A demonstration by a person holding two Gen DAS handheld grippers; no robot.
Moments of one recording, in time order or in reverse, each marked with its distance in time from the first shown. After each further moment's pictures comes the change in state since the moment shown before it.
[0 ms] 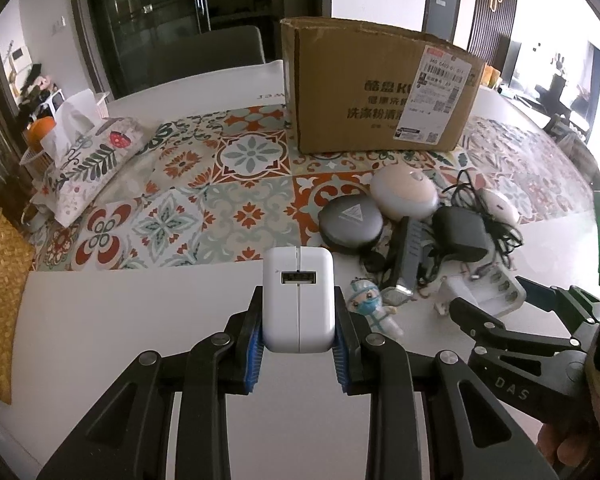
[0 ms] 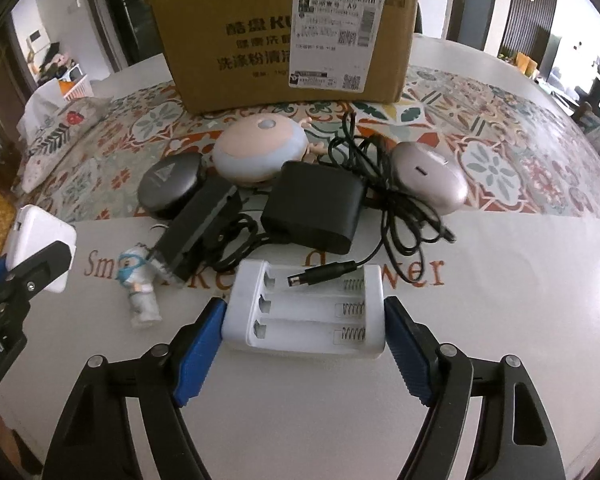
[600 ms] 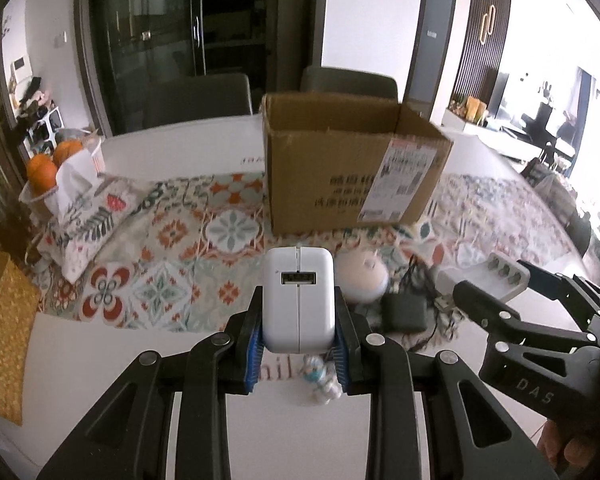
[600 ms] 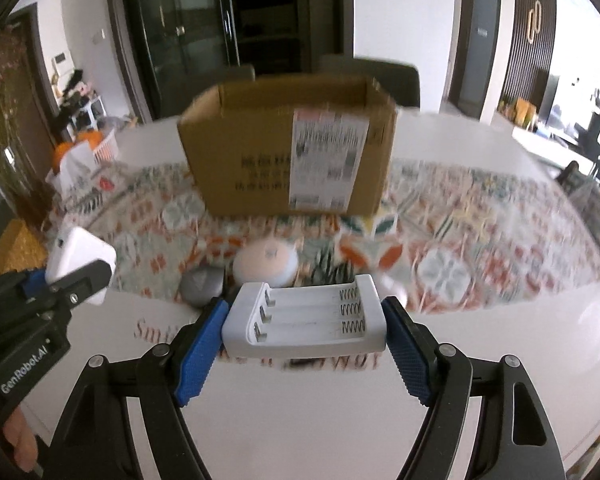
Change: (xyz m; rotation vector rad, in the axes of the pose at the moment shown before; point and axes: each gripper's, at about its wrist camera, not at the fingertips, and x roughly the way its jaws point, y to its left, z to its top) left arm -0.055 -0.017 0.067 -0.026 -0.125 -0.052; right arm -0.089 -0.012 0.059 -0.051 -0.200 0.015
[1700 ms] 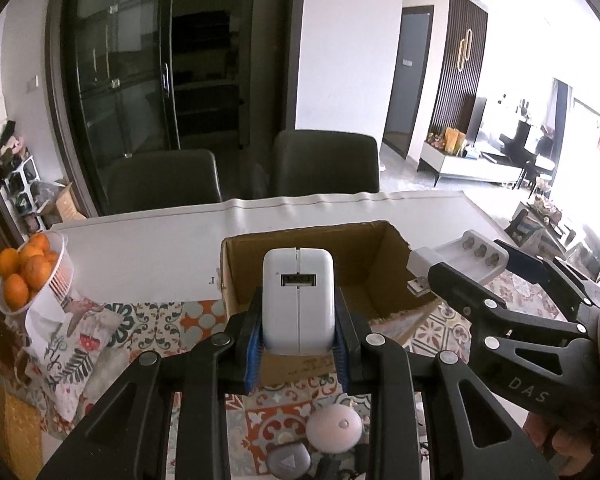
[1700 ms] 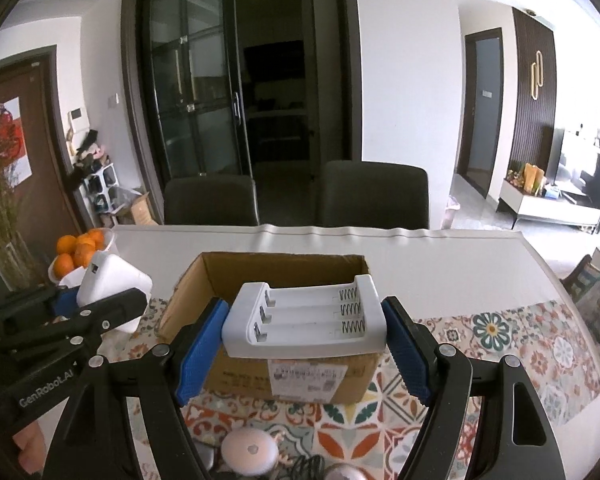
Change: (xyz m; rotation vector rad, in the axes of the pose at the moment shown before) left arm 0.037 -0.019 0.170 0.050 -0.099 -0.074; right arm 0.006 -0.030 0.167 -0.030 -0.249 0.054
